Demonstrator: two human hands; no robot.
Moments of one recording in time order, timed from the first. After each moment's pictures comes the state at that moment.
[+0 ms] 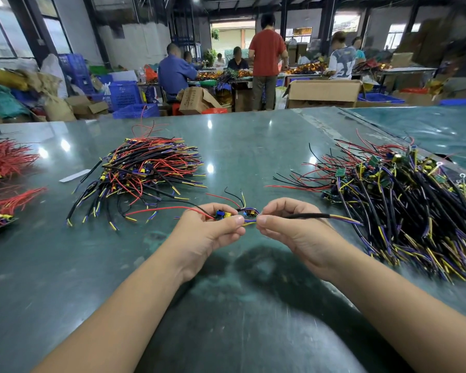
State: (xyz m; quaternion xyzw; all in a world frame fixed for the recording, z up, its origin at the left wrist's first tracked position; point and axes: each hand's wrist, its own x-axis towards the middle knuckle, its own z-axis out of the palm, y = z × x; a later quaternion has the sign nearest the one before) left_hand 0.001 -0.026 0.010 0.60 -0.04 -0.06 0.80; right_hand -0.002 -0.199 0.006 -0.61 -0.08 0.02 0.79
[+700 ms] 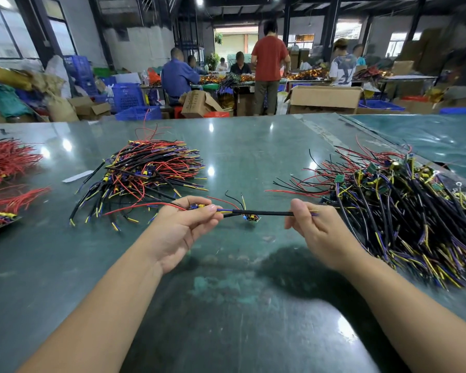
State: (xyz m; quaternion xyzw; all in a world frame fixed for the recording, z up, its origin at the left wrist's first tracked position) left_hand 0.009 0.002 0.023 0.54 -0.01 -0.03 0.84; right_hand 0.012 -0.238 -0.002 -0.83 -0.19 -0.19 0.48
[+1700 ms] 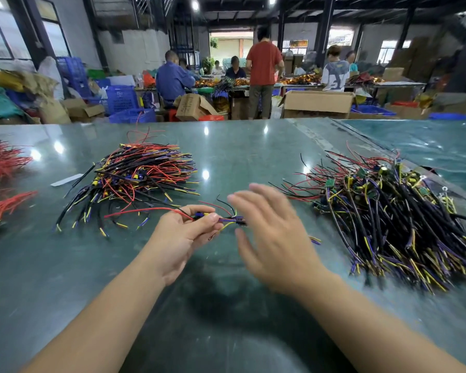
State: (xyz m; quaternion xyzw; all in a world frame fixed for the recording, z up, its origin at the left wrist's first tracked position) left_hand 0.007 -0.018 0.011 0.59 -0.02 0.00 0.81; right_hand -0.011 -0.188 0.011 -0.85 -0.30 -0.41 0.15
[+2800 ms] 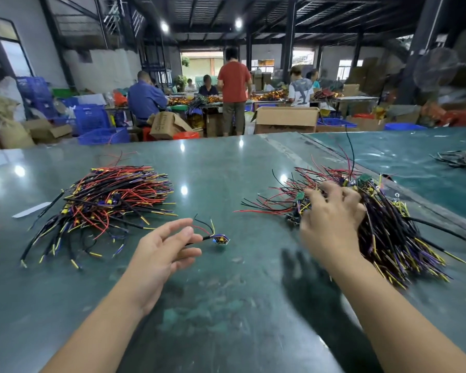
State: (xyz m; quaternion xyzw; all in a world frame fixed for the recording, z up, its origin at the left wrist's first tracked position) left_hand 0.006 -0.013 0.010 0.65 -0.05 0.00 0.75; right_hand 0.017 -0.281 0.022 -0.92 0.11 -0.36 0.10
